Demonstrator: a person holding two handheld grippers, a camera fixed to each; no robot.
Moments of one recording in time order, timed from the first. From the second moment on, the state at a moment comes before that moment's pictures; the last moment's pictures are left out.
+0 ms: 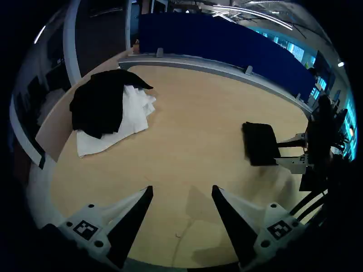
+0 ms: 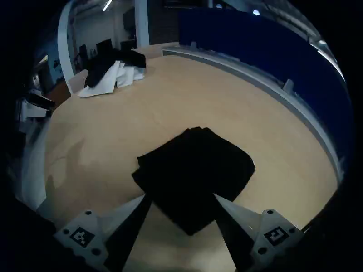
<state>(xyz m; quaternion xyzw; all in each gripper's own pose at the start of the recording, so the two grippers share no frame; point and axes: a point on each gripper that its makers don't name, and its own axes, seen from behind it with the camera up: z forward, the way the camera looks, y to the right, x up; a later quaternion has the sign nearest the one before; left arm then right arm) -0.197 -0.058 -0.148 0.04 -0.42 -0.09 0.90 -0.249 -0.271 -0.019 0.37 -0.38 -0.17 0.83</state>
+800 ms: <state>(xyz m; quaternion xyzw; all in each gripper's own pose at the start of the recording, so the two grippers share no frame) -0.201 -0.054 -0.142 0.03 -0.42 -0.09 0.90 -0.280 -0.226 -0.031 0.34 -0.42 -0.16 0.83</state>
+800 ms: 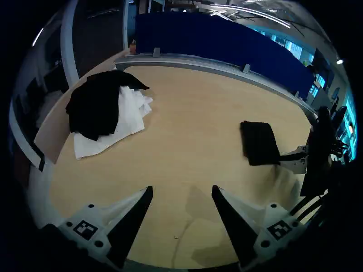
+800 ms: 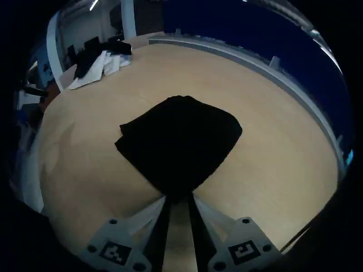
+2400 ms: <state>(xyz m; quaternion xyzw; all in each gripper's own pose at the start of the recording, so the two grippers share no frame) -0.154 -0.020 -0.119 -0.01 -0.38 -0.07 0.92 -0.118 -0.220 0.009 0.33 -0.30 -0.14 0.89</state>
